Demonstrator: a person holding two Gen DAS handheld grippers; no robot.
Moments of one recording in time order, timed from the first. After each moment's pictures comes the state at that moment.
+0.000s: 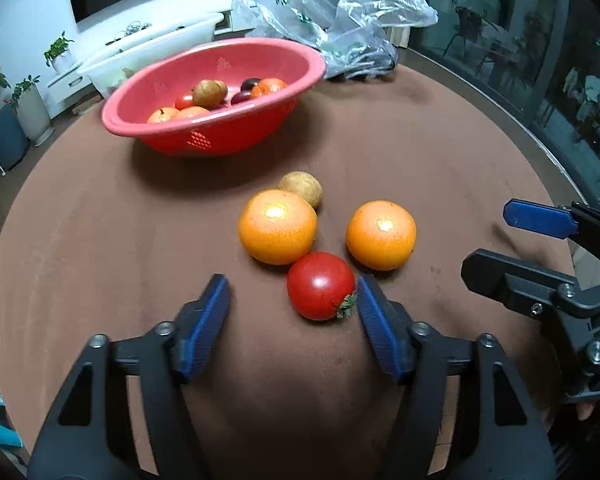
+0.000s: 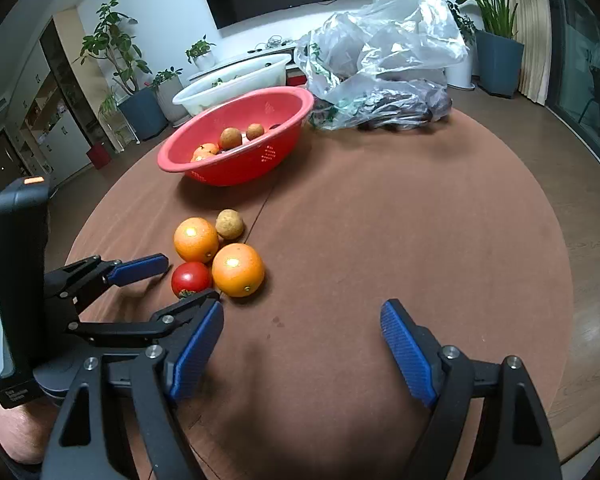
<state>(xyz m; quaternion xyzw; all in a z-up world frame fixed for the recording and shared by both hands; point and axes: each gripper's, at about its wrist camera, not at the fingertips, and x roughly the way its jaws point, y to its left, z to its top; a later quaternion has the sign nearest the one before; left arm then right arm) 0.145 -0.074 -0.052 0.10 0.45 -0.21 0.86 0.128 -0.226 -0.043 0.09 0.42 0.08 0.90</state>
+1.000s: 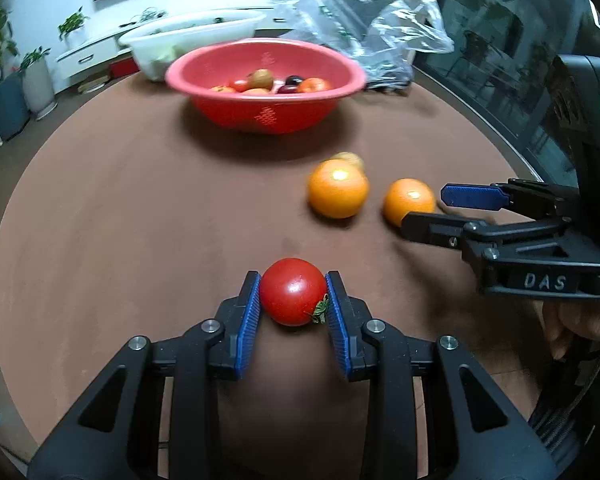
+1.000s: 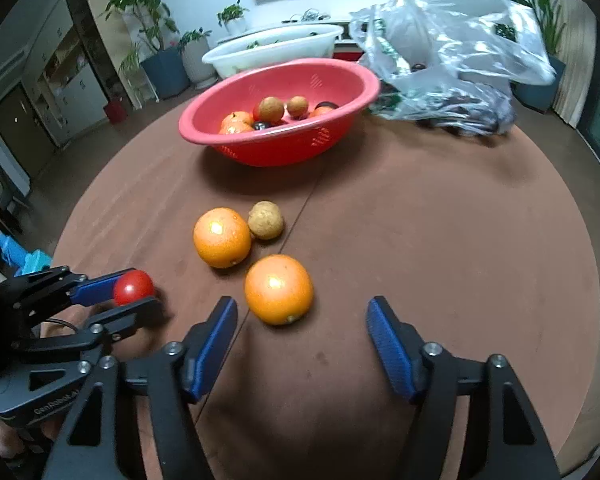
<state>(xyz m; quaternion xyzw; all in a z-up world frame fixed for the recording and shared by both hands) 0.121 -0.008 -0.043 0.05 0.45 -0.20 0.87 0.169 -0.183 -0.051 0.02 0.46 0.13 0.88</state>
